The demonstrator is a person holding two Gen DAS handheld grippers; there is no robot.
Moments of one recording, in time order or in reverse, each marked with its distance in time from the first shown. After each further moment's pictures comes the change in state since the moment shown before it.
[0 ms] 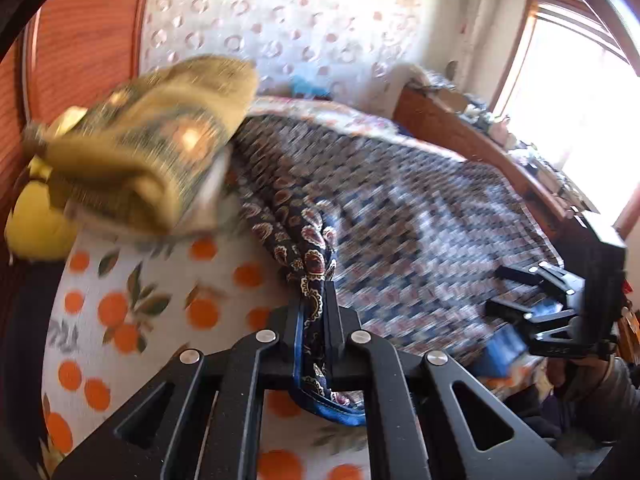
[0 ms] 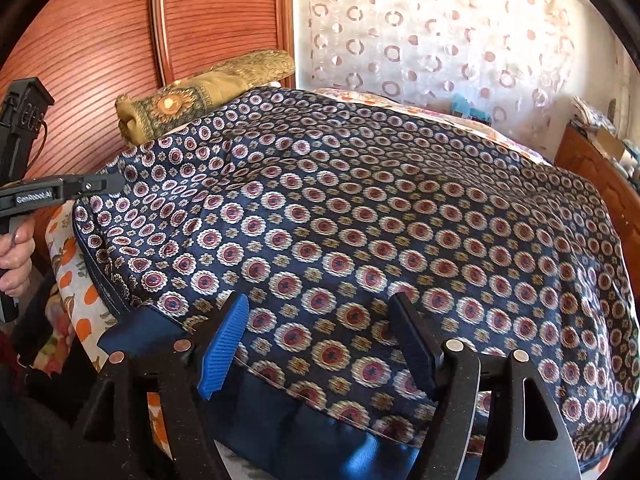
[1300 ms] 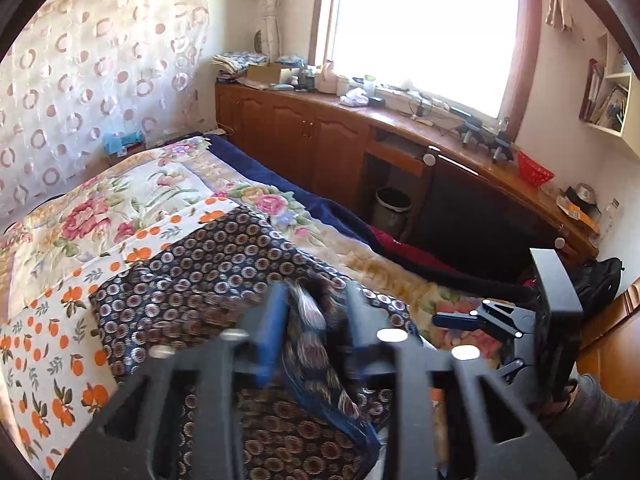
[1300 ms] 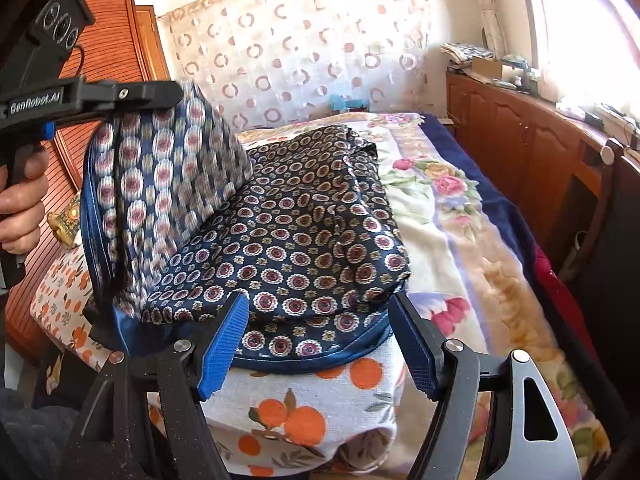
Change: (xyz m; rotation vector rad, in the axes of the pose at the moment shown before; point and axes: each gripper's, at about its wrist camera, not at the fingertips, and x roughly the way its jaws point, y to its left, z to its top) left arm 0.078 -0.323 0.115 0.492 0.069 -0.371; right arm -0.163 -0.169 -0.098 0.367 -0.115 -0.179
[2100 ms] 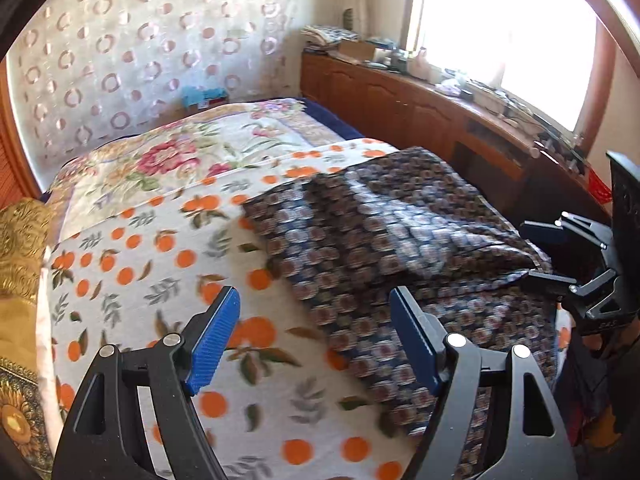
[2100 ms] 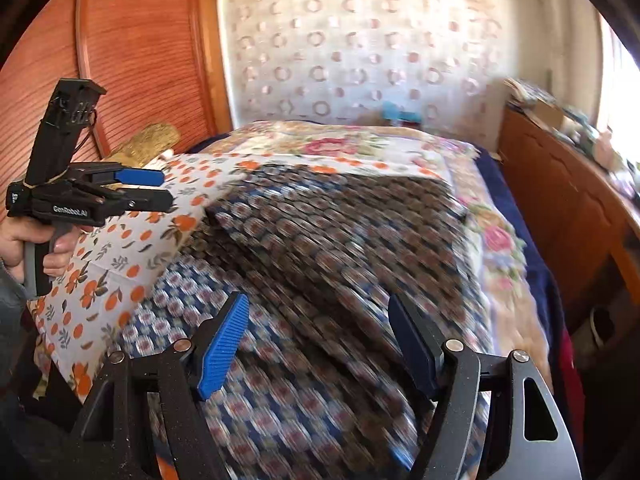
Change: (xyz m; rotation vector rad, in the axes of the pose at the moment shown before) left arm -0.006 0.170 -0.082 -0.149 0.070 0.213; right arm 0.098 0.086 0.084 -0.236 0.031 0.075
